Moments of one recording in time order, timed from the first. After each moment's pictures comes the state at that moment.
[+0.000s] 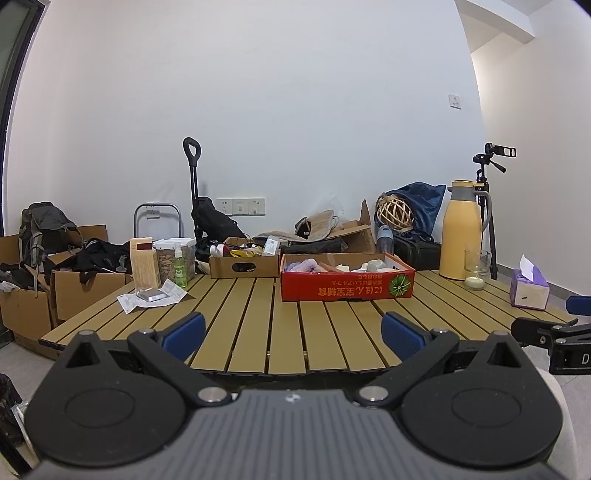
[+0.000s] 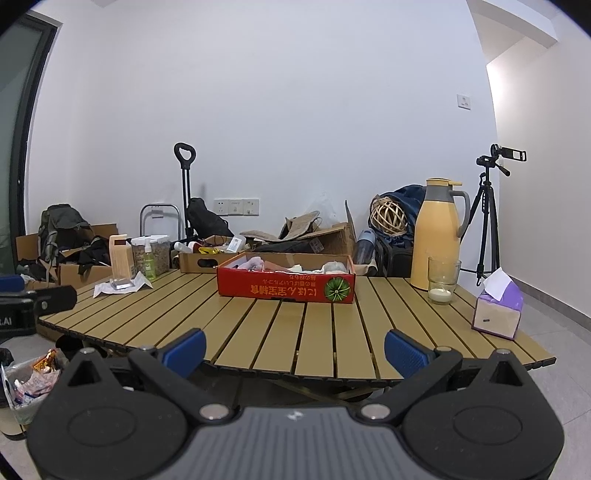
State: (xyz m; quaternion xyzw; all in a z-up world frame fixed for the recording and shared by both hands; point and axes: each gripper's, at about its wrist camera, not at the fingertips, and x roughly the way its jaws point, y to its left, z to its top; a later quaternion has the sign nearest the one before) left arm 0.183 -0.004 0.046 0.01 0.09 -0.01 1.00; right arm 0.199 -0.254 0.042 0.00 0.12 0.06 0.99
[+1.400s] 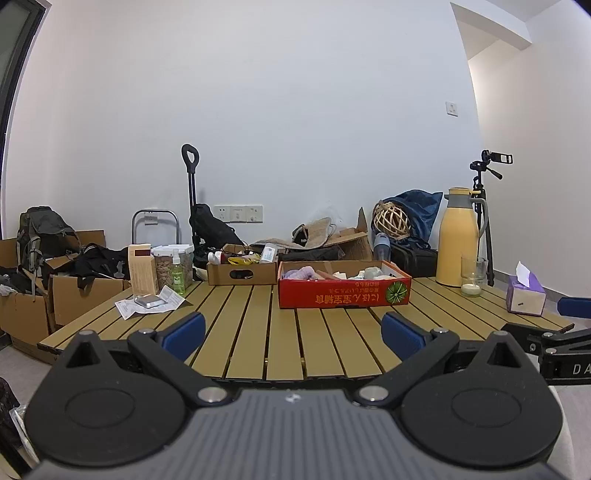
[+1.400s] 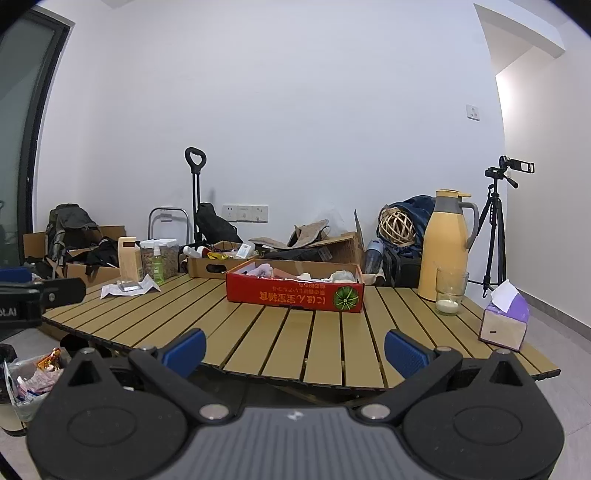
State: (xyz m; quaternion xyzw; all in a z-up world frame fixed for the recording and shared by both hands) left arm 0.181 -0.003 0.049 0.01 0.08 -0.01 1.00; right arm 0.193 -0.243 0.043 -0.01 0.11 0.07 0.99
